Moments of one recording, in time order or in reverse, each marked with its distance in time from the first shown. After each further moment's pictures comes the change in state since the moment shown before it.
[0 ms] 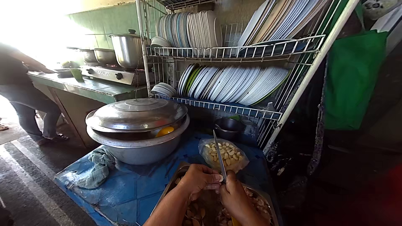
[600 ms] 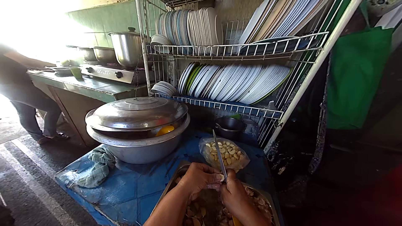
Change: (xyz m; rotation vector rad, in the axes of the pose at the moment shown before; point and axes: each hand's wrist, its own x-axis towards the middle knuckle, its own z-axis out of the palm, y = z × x) left_hand 0.000 0.001 -0.001 0.035 -0.014 0.030; right_hand 0.002 0.002 0.000 0.002 -0.011 -0.008
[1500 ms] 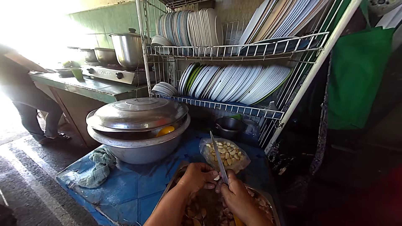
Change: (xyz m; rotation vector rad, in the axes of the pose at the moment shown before) left_hand 0.008 -0.006 -0.006 0.074 0.064 -0.008; right_hand 0.000 0.010 -0.004 0.154 -0.049 -0.071
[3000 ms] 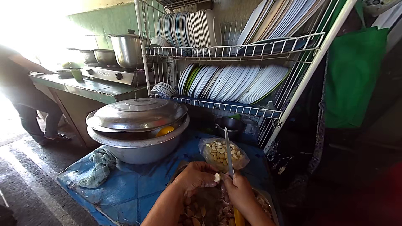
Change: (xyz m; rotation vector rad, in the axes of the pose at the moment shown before) left_hand -0.003 0.003 -0.010 -0.072 -0.174 0.036; right_hand 0.003 -0.004 -0.006 -0.011 0.124 0.143
